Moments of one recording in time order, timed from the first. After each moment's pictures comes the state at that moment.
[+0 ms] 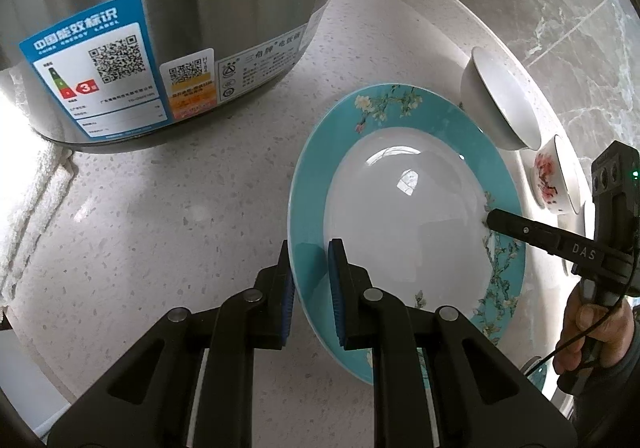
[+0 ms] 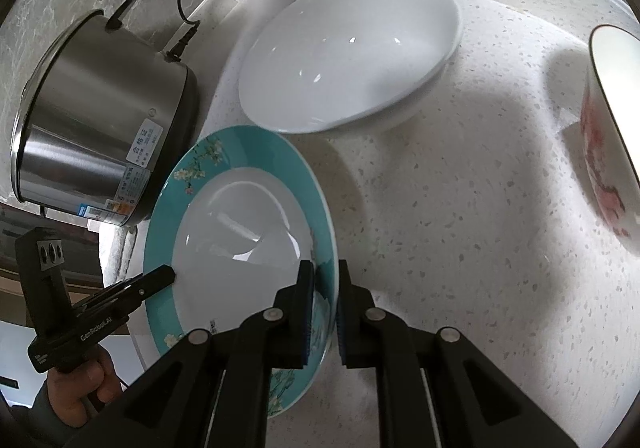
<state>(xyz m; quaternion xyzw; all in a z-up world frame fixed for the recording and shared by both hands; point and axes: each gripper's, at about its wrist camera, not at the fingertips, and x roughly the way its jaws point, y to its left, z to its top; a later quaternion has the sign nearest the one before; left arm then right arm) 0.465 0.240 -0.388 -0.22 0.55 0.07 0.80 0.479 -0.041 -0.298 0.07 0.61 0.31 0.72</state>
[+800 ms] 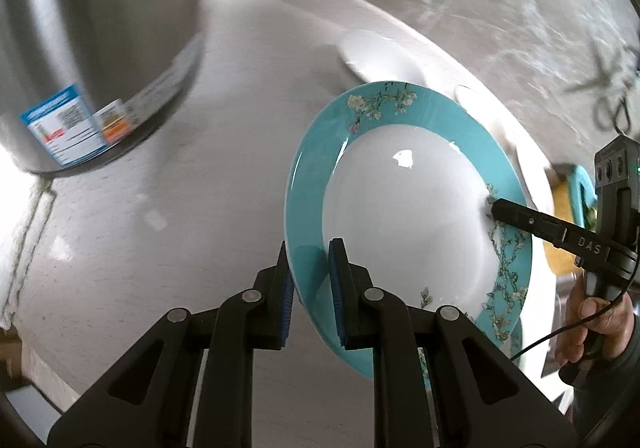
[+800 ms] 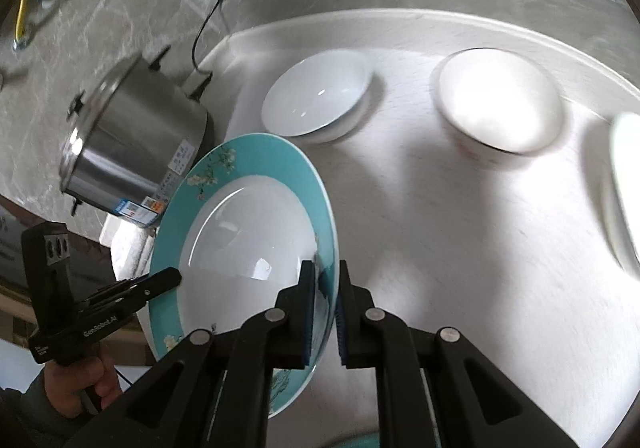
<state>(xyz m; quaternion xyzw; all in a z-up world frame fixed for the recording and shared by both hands) 0.437 0.163 -0.324 -0.16 0.53 -0.04 0.83 0.404 -0.118 -0.221 0.10 0.55 0.25 0.79</state>
